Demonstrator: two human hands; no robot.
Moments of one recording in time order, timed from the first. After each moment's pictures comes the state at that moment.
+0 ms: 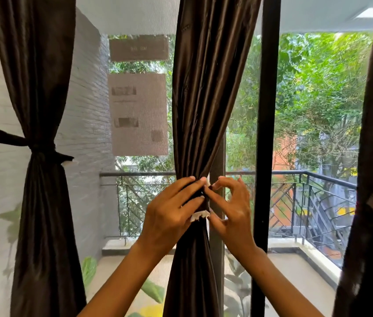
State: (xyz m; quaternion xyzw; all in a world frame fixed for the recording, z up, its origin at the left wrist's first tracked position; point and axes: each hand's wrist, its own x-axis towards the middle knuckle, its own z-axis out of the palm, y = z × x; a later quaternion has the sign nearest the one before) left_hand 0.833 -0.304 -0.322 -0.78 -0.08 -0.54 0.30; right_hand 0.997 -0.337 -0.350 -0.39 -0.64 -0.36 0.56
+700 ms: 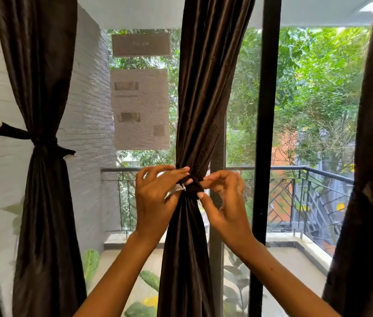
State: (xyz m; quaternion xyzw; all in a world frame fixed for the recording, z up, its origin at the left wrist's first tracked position) left_hand 0.817 -0.309 -0.313 -0.72 -0.14 -0.67 0.14; right_hand 0.956 -0.372 -0.332 -0.39 -0.65 -0.09 0.64
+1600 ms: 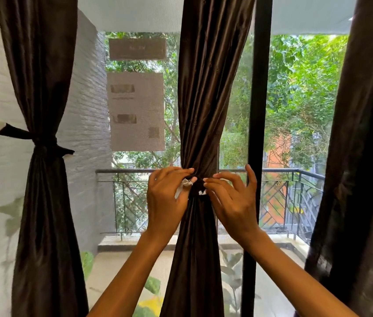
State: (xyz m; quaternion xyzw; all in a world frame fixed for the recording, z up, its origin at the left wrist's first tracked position) left_hand 0.845 -0.321 -0.318 -0.72 -0.16 -0.67 0.08; right_hand 0.995 -0.373 -0.331 -0.39 -0.59 -0.54 0.46
